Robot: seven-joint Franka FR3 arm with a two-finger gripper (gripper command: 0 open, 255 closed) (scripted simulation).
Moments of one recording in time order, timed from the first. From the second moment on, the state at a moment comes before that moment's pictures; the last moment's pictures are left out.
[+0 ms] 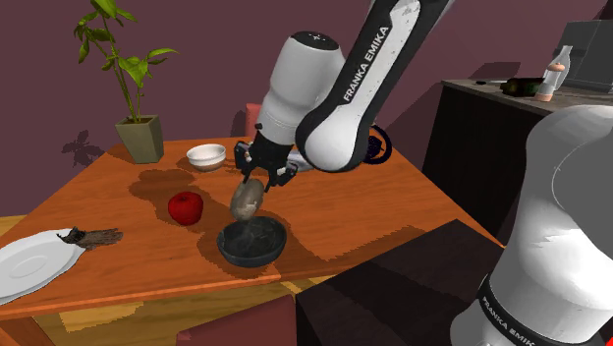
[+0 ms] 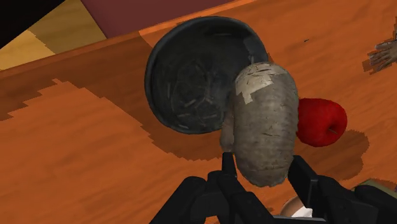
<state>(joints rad) 0.74 -0.02 -0.32 -2.70 -0.41 3.17 1.44</state>
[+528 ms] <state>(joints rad) 0.90 0.14 -0.53 -2.67 -0.63 3.32 1.65</state>
